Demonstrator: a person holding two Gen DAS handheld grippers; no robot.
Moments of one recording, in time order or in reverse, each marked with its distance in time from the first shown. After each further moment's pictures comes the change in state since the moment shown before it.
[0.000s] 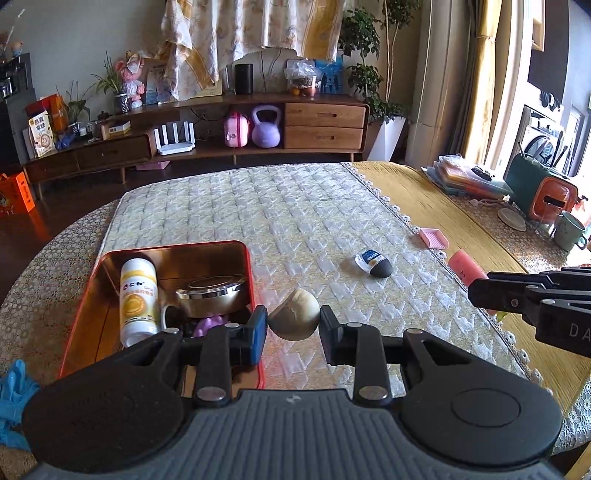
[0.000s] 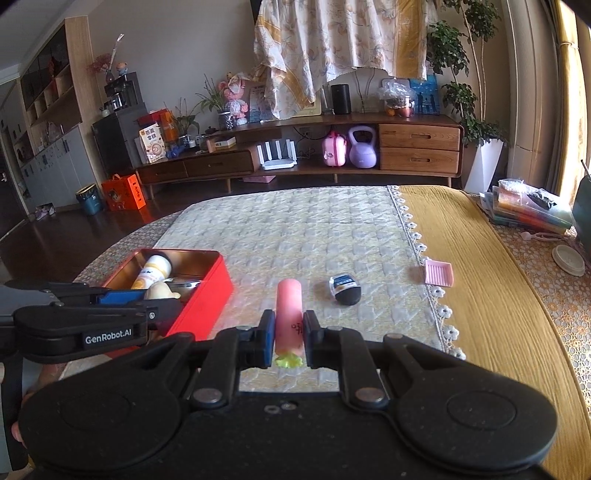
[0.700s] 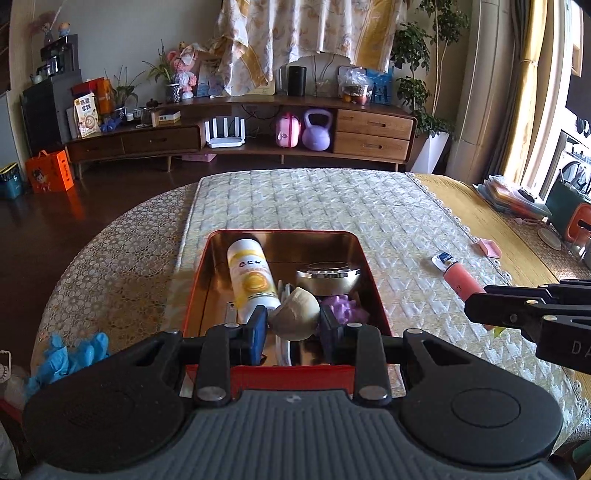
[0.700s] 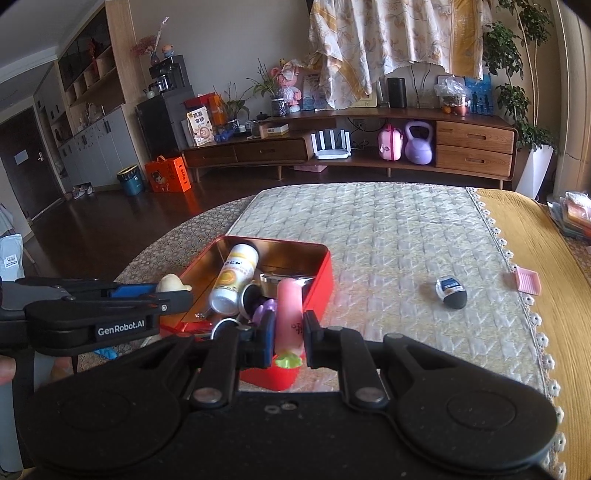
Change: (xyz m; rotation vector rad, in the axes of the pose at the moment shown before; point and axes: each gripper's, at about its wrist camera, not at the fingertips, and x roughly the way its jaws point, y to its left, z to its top) left arm -0.036 0.099 -0.021 -0.093 -0.011 0.090; right arm 0.026 0.094 0.005 -0.059 0.041 0.119
